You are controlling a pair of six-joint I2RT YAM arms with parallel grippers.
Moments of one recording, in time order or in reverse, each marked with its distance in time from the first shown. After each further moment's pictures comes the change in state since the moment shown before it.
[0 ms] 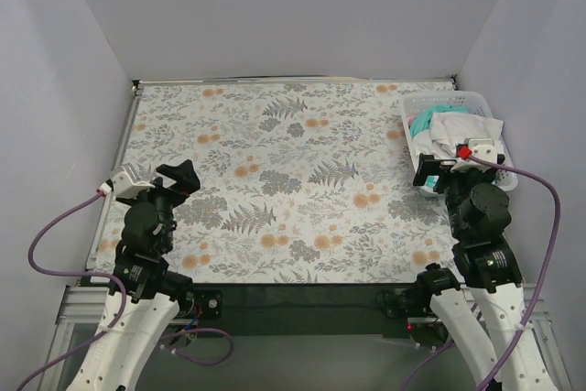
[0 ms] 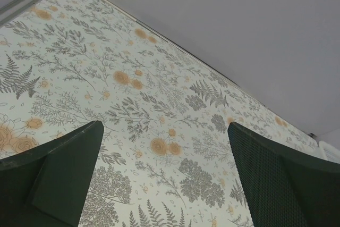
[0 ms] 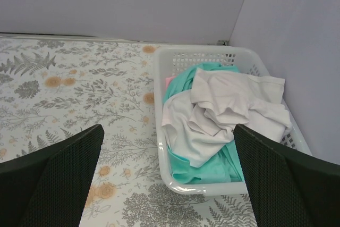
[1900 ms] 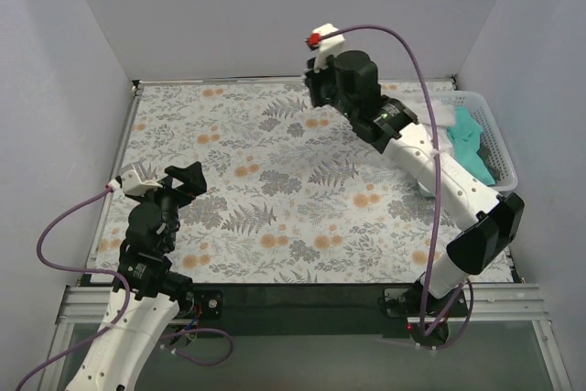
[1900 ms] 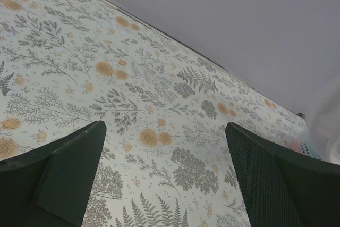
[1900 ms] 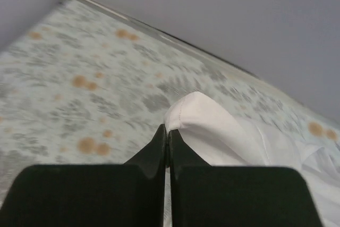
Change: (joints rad) left arm -0.006 0.002 -0.052 0.058 0.088 0.014; right arm 0.373 1.147 0.920 -0.045 -0.085 0.088
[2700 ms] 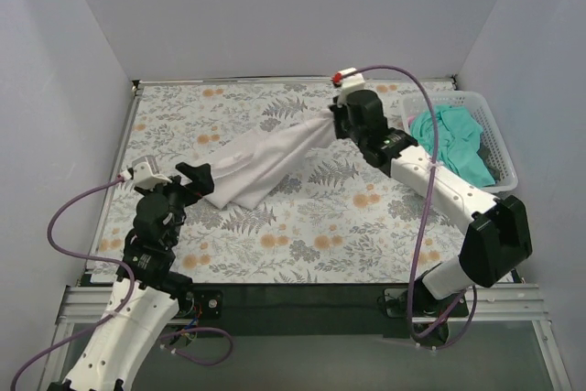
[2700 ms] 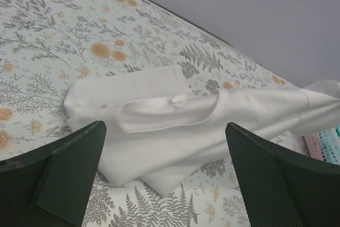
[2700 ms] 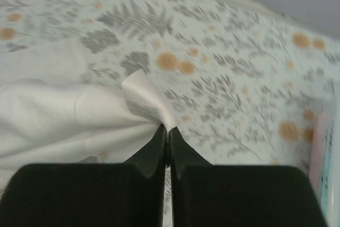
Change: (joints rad) left arm 0.000 0.078 0.000 0.002 0.056 0.011; right arm 0.047 -0.060 -0.330 0.193 0.056 0.019
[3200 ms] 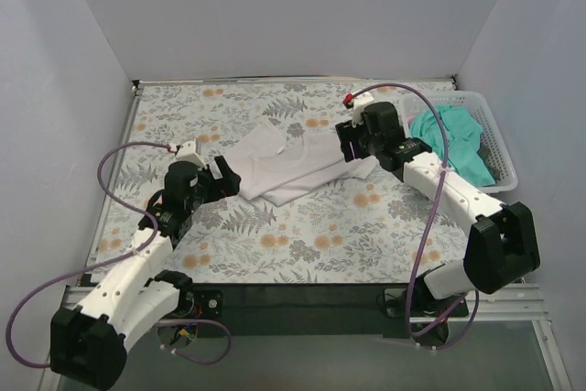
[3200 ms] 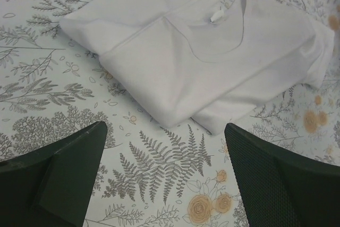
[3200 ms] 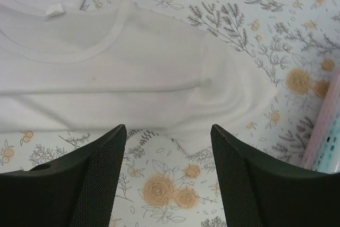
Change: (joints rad) left arm 0.000 0.419 0.057 -0.010 0.288 0.052; right arm -0.187 -0.088 -0.218 -0.134 -0.177 -0.047
